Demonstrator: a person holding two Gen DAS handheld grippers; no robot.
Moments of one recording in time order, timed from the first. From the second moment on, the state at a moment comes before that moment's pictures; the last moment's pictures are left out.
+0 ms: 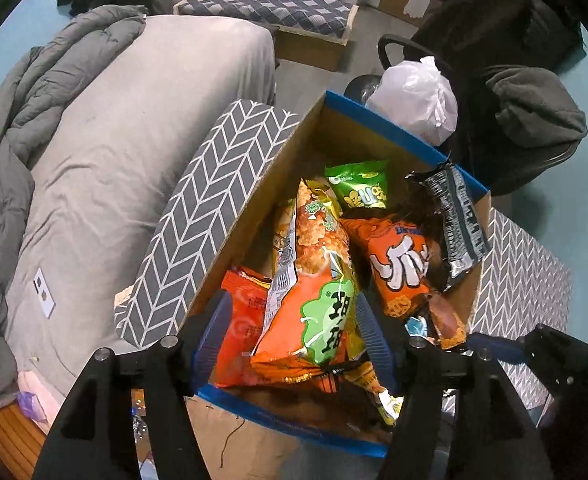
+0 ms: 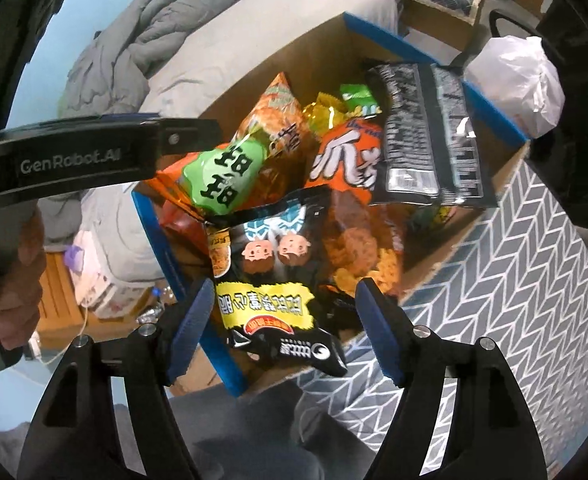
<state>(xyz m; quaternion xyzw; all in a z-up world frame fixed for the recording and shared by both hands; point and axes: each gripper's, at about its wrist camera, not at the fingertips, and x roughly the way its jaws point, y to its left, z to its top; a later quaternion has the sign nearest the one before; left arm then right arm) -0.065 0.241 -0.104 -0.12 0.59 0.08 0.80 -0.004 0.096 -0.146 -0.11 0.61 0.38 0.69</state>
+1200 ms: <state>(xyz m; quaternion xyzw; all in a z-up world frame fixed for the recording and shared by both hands) -0.105 0.180 0.021 -0.10 0.48 0.06 0.87 0.030 0.011 -0.017 -0.05 0.50 0.26 0.82</state>
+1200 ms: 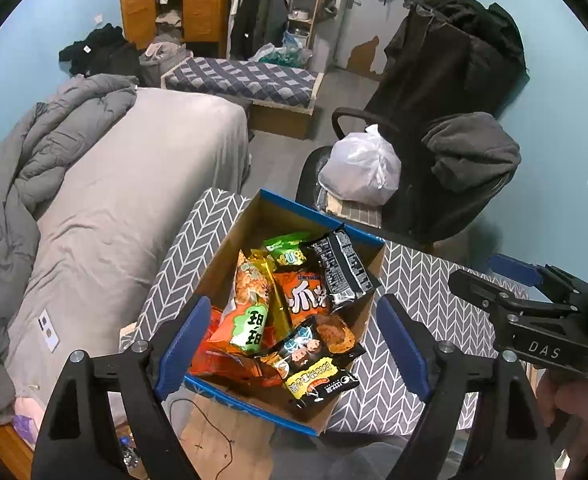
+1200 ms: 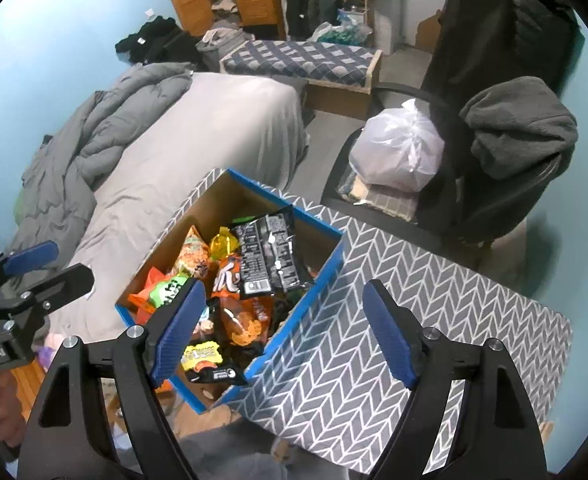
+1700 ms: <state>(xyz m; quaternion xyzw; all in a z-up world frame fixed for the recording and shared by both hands) -0.106 0.161 0.029 -0.06 0.48 0.06 0.87 0.028 0.004 -0.014 -0.05 0.50 0.25 0.83</state>
